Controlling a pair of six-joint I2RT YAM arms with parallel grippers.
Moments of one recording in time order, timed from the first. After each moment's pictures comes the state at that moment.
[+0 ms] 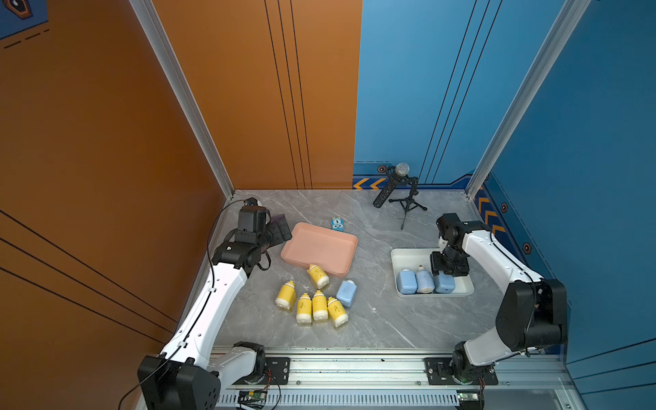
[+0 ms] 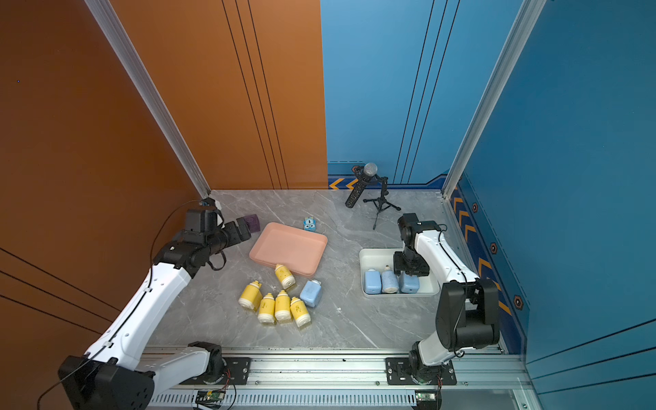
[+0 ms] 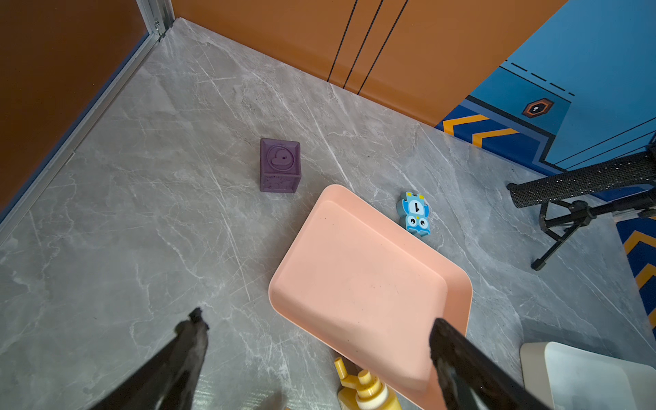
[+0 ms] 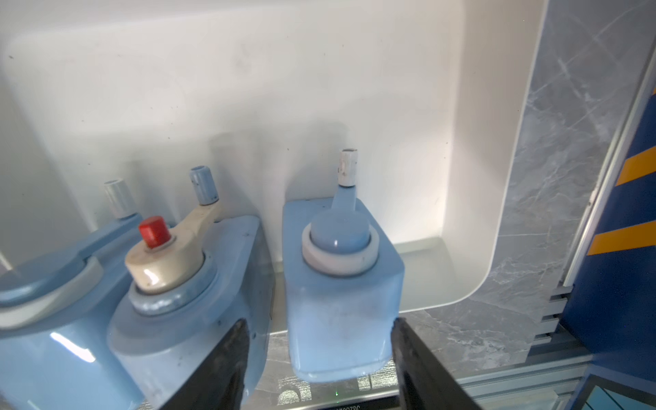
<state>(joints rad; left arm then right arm) -0.15 1.15 1.10 -0.62 -0.10 -0.46 0.09 1.53 1.19 -1.18 0.10 0.19</state>
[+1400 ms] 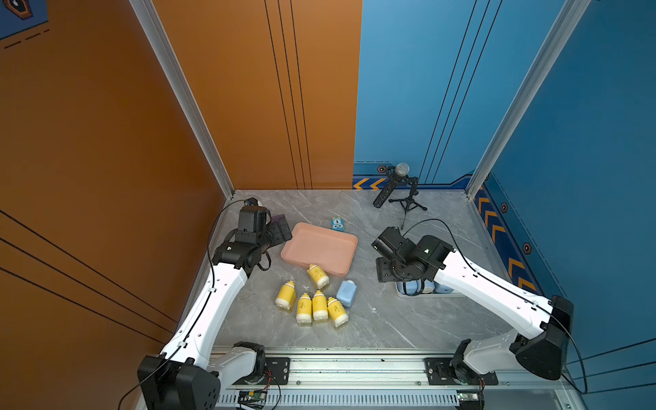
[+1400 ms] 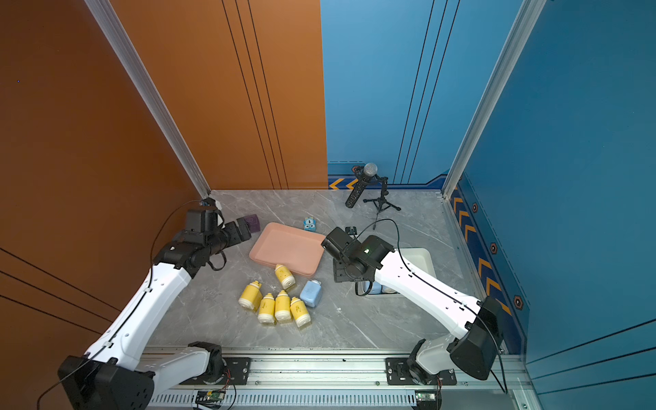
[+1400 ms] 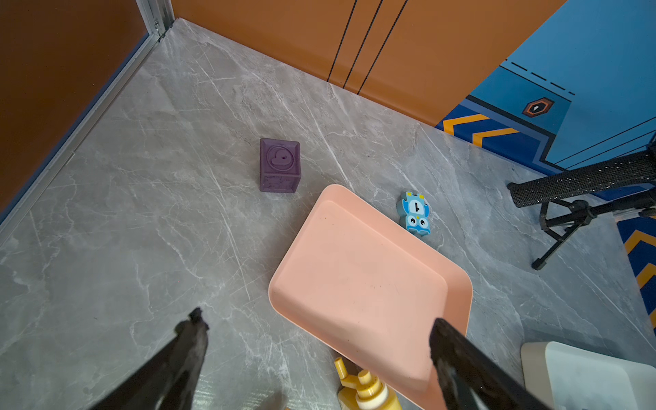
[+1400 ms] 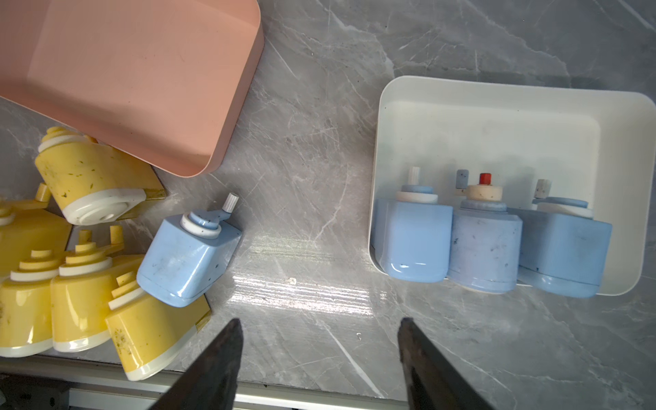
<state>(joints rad) -0.15 1.15 1.10 -0.62 -0.10 -0.46 0.88 1.42 1.38 -1.18 0.28 0.76</state>
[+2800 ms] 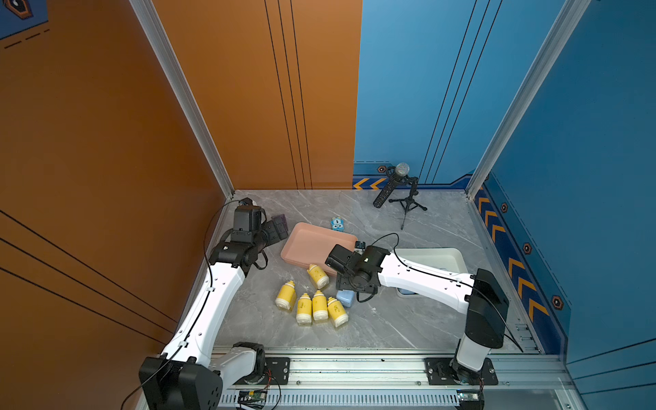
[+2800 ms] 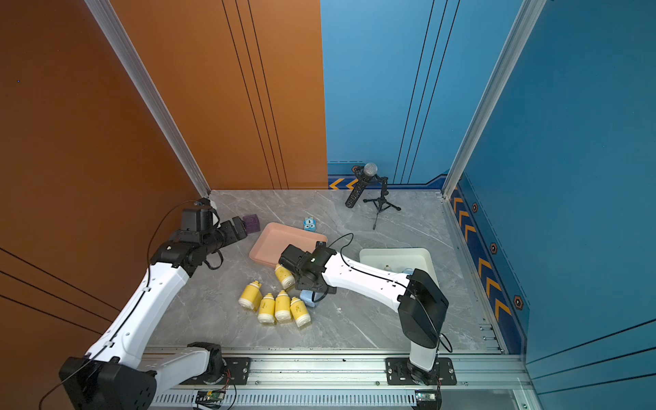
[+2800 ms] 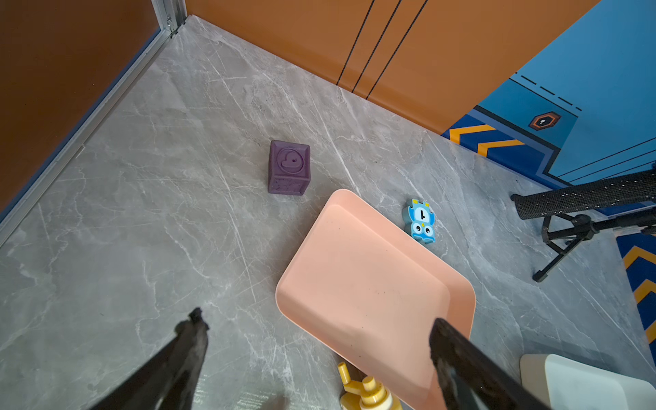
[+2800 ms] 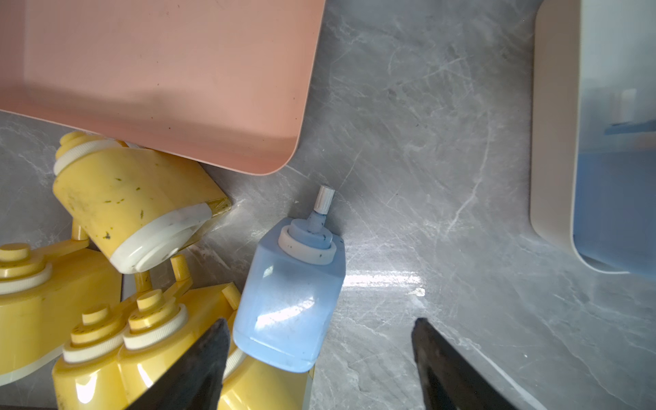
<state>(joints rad) -0.10 1.15 1.10 -0.62 -0.07 -0.47 1.04 1.79 1.50 -1.04 0.23 1.12</state>
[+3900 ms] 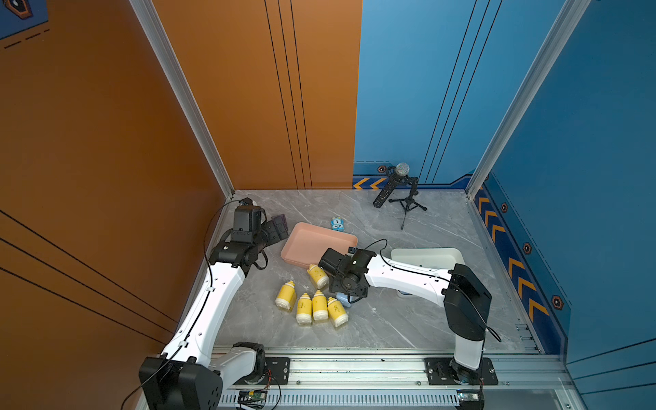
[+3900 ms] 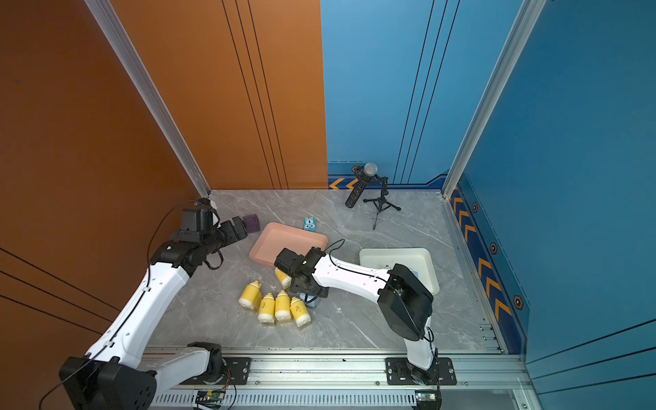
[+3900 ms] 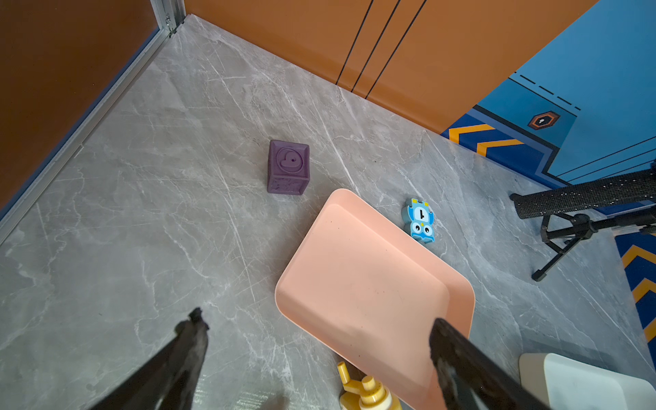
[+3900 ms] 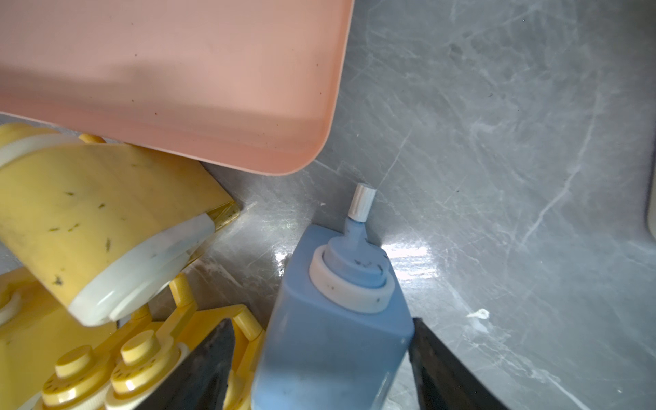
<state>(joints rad) -0.10 1.15 1.10 -0.62 -0.07 -0.47 1.04 1.90 1.50 -0.94 0.16 1.15</state>
